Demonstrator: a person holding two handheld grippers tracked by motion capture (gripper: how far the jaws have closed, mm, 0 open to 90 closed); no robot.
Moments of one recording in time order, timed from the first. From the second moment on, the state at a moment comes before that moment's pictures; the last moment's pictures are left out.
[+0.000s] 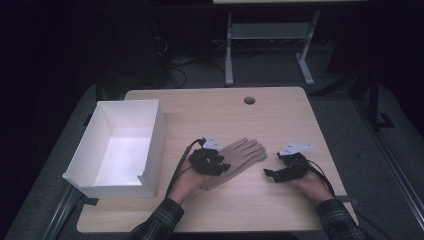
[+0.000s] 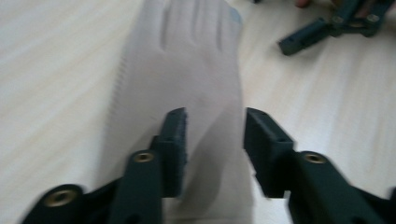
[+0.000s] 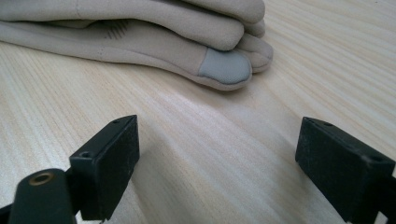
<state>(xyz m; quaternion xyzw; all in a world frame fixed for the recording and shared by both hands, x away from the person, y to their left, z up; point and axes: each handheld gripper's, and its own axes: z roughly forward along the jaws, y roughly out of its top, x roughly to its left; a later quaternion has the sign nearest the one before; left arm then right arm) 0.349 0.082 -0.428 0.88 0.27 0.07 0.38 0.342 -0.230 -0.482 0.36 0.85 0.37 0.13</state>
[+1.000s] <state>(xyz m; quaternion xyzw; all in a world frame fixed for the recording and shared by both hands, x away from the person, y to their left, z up) 0.372 0.048 -0.463 0.92 0.24 0.10 0.31 0.342 -0.230 -0.482 0.36 0.85 0.37 0.13</state>
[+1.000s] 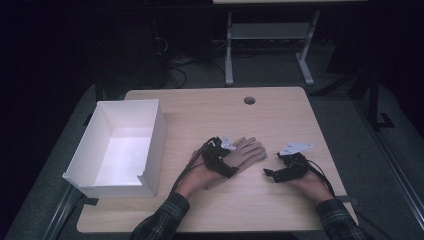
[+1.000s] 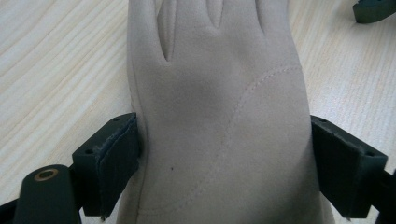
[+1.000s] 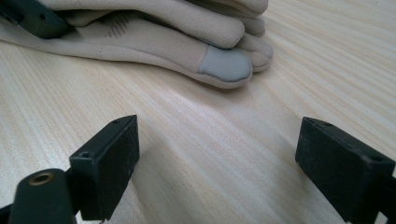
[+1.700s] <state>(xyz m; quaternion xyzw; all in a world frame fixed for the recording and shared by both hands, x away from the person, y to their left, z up) 0.367 0.055 -0.457 0.91 0.23 0.13 0.31 0.342 -0.229 -0.482 0.36 0.84 0.37 0.14</state>
